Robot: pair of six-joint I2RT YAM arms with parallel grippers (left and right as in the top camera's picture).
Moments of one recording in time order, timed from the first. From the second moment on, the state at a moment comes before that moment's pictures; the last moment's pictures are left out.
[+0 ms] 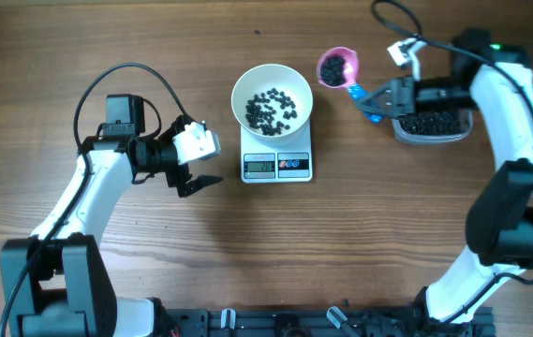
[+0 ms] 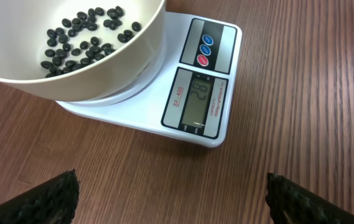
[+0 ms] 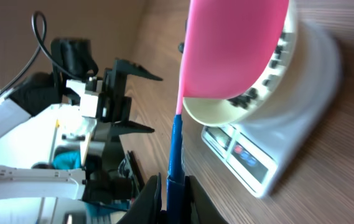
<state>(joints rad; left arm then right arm) 0.03 1.58 0.93 -0.60 0.79 1.27 -0.07 1.94 1.60 -1.23 -1.16 -0.42</state>
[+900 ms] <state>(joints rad) 0.03 1.58 0.93 -0.60 0.79 1.27 0.68 1.94 1.77 -1.07 0.31 -0.14</state>
